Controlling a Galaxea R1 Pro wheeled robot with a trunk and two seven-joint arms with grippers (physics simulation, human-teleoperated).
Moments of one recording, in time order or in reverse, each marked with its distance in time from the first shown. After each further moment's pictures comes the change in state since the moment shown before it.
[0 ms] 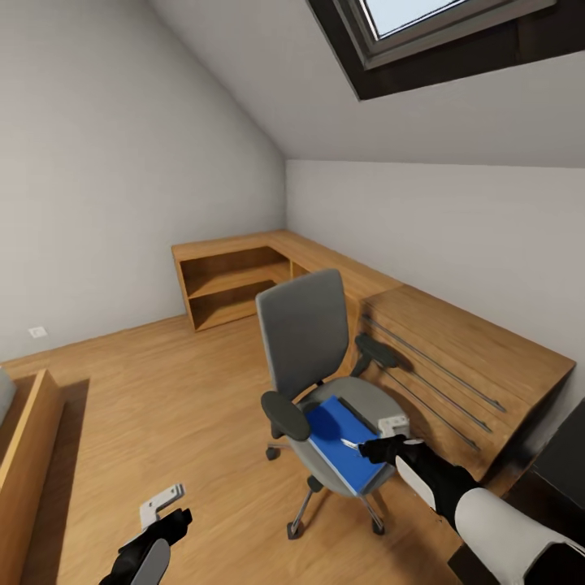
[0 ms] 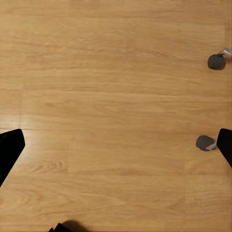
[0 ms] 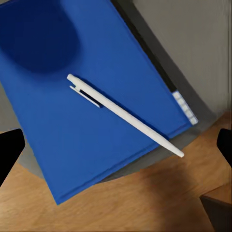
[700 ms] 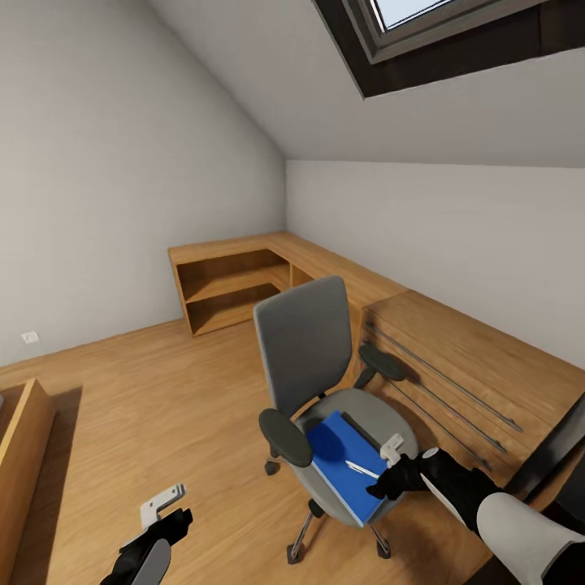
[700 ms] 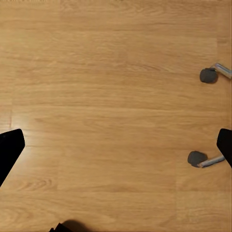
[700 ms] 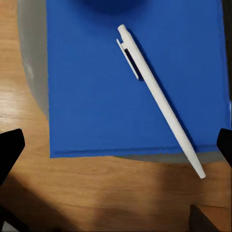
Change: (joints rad) left arm 0.000 -0.002 -0.003 0.000 -0.003 0.000 0.002; right arm -0.001 -0.069 0.019 0.081 0.378 -0.005 0.522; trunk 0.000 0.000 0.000
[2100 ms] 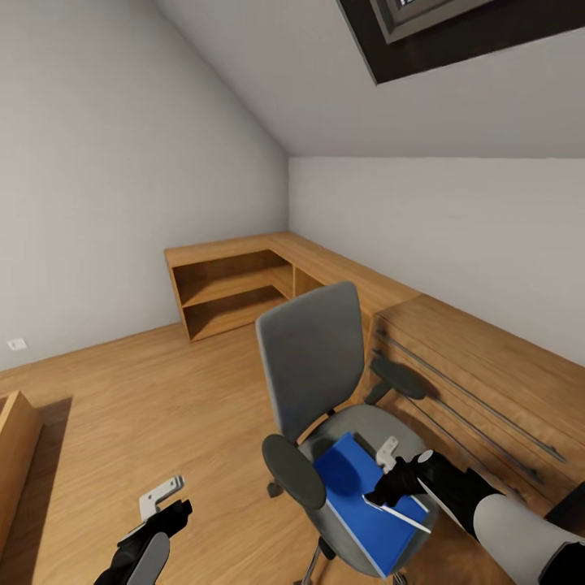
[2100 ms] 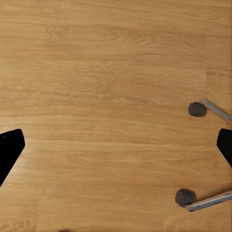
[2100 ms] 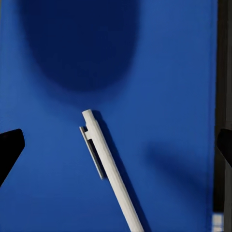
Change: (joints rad) left arm 0.000 0.002 0.009 -0.046 0.007 0.002 0.007; right arm 0.003 0.011 0.039 0.001 0.053 -0.015 0.020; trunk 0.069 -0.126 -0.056
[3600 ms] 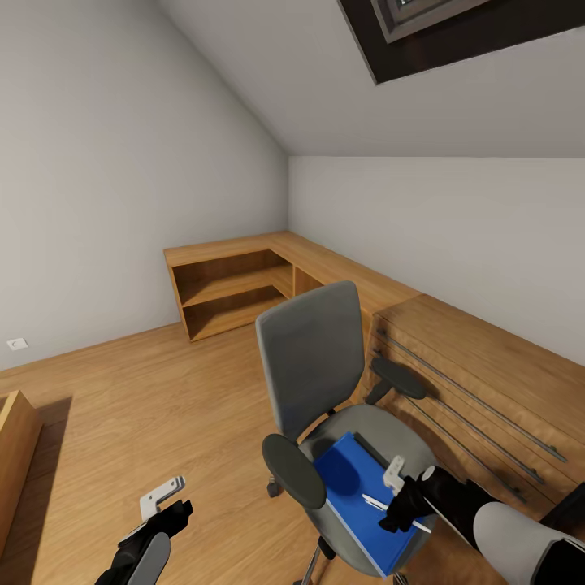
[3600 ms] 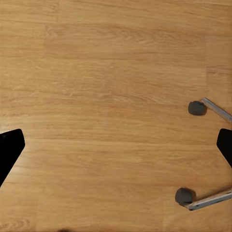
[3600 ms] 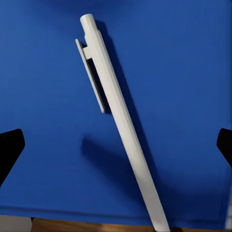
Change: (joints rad) left arm 0.000 -0.002 -0.002 0.001 0.000 0.002 0.000; right arm 0.000 0.018 0.097 0.129 0.029 -0.033 -0.008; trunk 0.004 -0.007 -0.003
